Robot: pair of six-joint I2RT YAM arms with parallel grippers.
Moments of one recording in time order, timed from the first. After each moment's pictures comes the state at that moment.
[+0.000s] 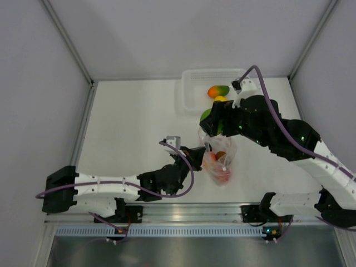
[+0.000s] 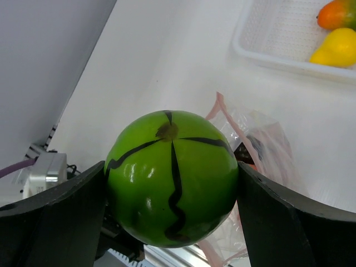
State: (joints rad) left arm -1.41 1.22 0.68 0.55 -0.89 -0.67; right arm 1.00 1.12 1.60 -0.92 0.36 0.55
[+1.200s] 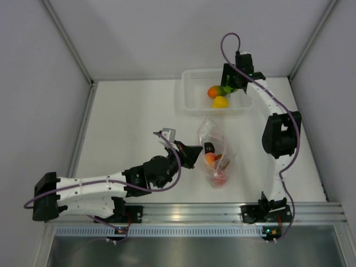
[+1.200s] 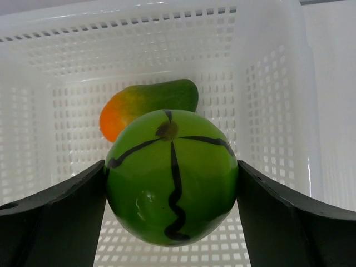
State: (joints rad) left arm -1.31 1.06 0.69 0.34 -0.63 -0.71; right arm 0.21 2.07 1.90 -0.48 0.13 0.25
